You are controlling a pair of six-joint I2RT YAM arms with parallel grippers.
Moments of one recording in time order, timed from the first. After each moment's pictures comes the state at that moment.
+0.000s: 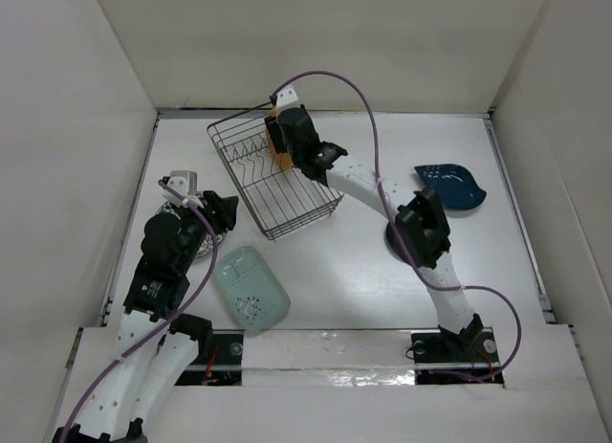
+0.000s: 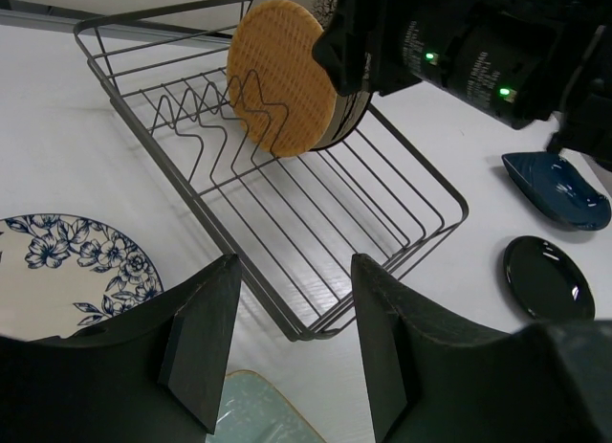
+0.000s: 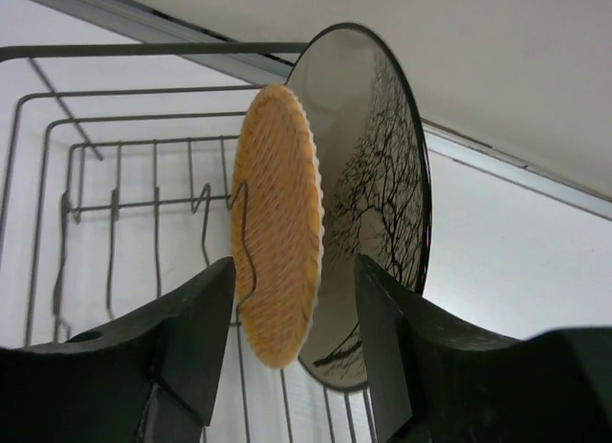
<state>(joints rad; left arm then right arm) -0.29 0.55 0.66 -0.22 0.00 -0.31 0.78 2.29 2.13 -0.12 0.50 -0.01</state>
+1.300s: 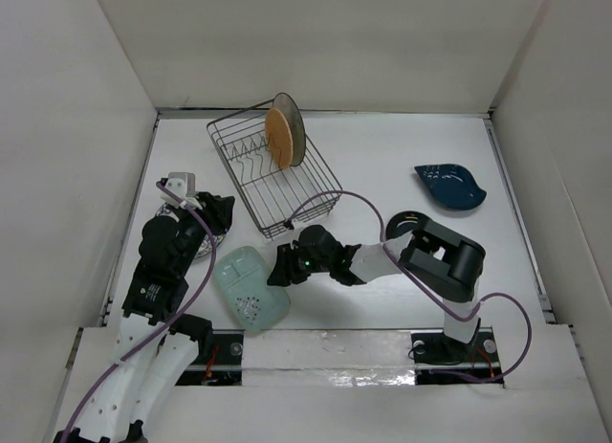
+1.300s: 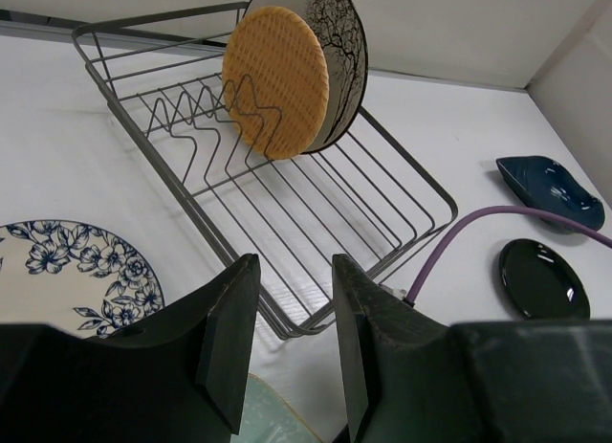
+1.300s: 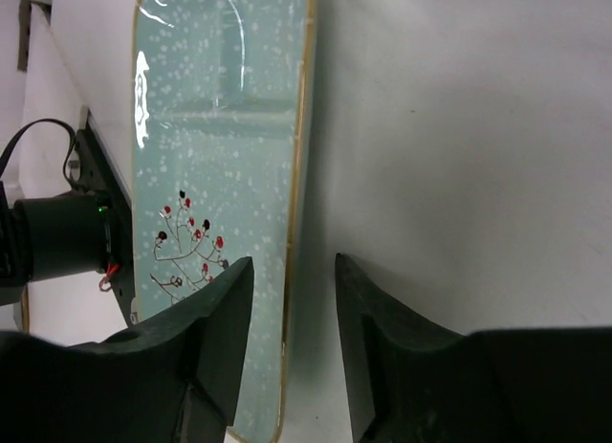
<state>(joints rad) -0.29 0.53 0.66 -0.22 0.01 -0.31 1.04 1.91 0.88 0.48 -0.28 0.77</state>
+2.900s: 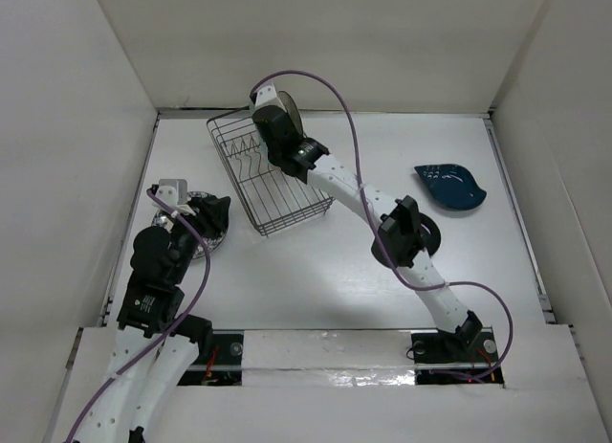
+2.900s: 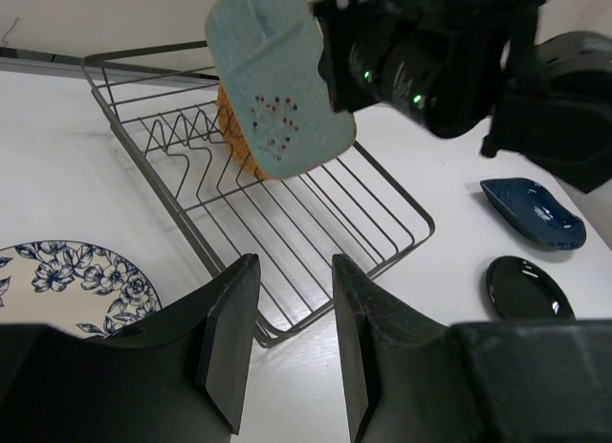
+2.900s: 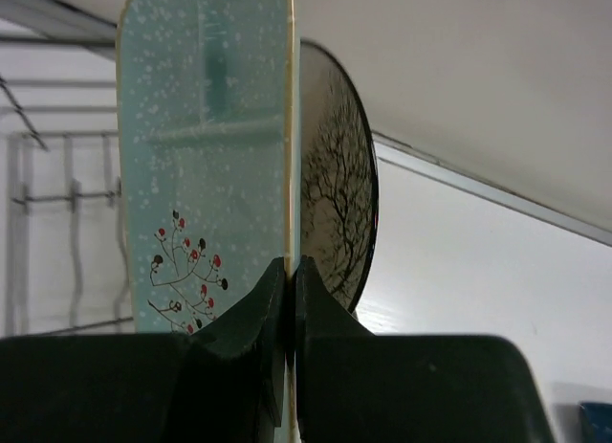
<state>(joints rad) -0.29 0.46 0.66 -0.22 0.00 -0.31 0.85 2.45 2.54 -0.40 0.75 -0.11</state>
